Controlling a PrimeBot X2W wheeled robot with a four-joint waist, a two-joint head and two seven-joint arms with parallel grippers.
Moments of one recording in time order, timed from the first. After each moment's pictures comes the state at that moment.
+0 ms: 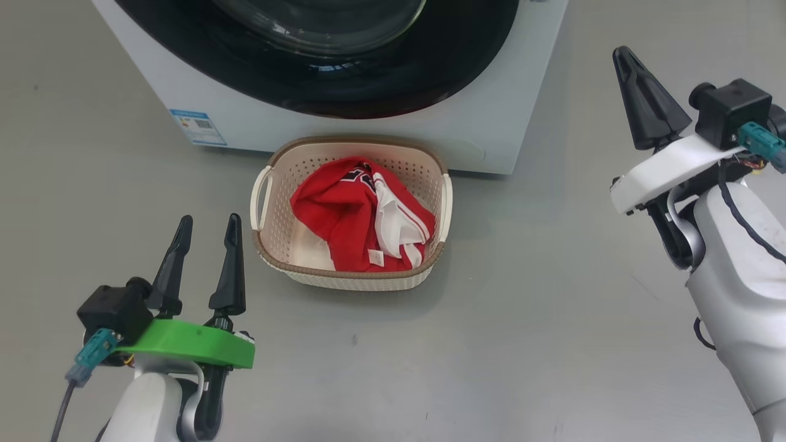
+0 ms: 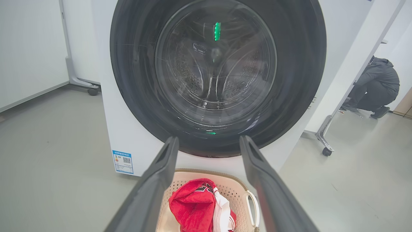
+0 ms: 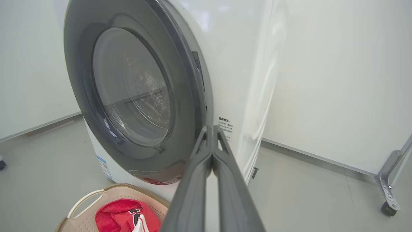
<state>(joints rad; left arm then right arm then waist) -0.22 0.06 -0.20 0.20 -0.55 -0.13 -0.26 -0.69 -0.29 0.40 0.52 0.41 0.09 -0.25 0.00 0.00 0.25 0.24</state>
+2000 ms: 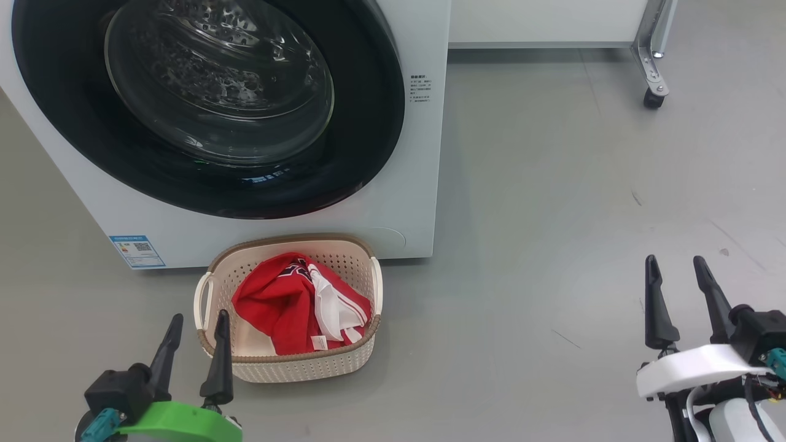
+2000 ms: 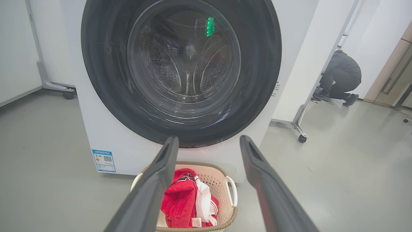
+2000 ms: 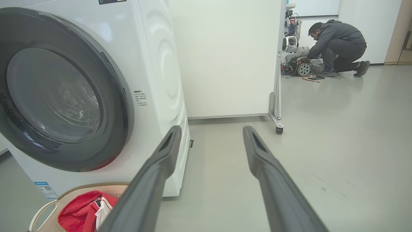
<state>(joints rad) -0.01 0.08 -0.14 0.23 -0.50 -0.13 -0.26 0.00 -0.19 0.11 0.15 0.42 -0.02 -0.25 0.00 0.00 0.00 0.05</state>
